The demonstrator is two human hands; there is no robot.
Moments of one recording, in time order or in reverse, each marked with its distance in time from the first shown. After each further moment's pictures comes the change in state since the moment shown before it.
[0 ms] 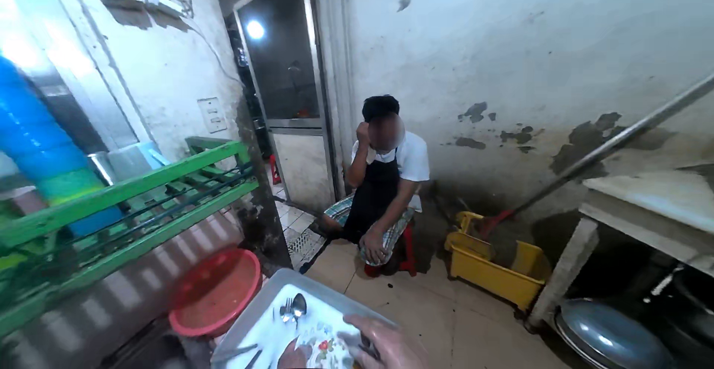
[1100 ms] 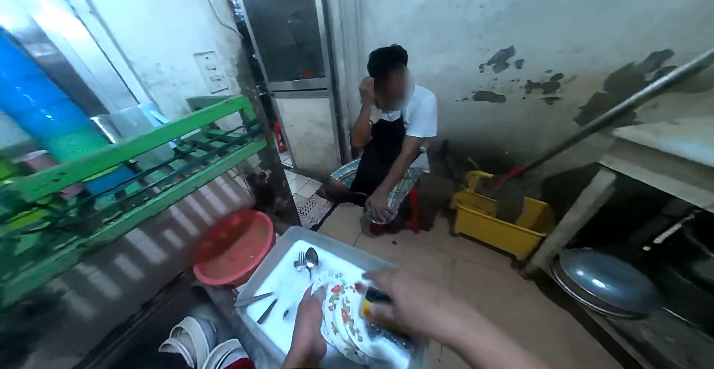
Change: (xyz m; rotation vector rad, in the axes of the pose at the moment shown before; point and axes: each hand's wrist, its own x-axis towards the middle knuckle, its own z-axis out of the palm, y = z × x) left_hand -0.006 0.001 0.005 -0.291 -0.034 -0.095; right_hand 0.007 -0.022 -0.028 -0.200 -0.365 0.207
